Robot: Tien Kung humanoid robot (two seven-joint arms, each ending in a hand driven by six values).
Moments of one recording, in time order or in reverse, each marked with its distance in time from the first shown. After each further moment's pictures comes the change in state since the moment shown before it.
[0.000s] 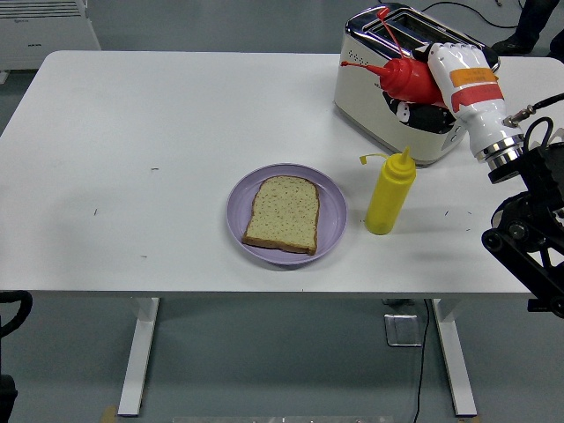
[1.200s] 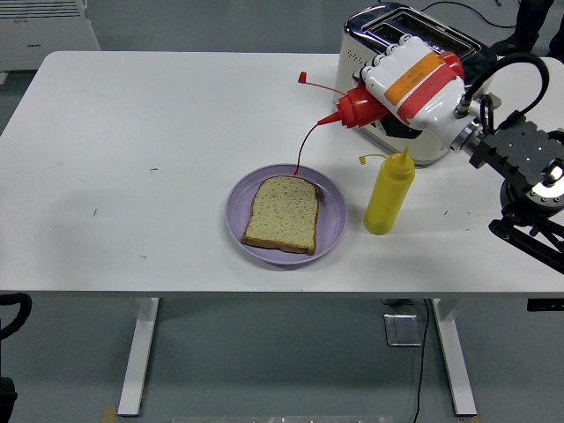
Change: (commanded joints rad) left arm 0.009 -0.003 0.000 0.001 -0.002 0.000 -0.001; right arm 0.305 -0.108 -0.457 0.014 -0.169 0.109 -0.061
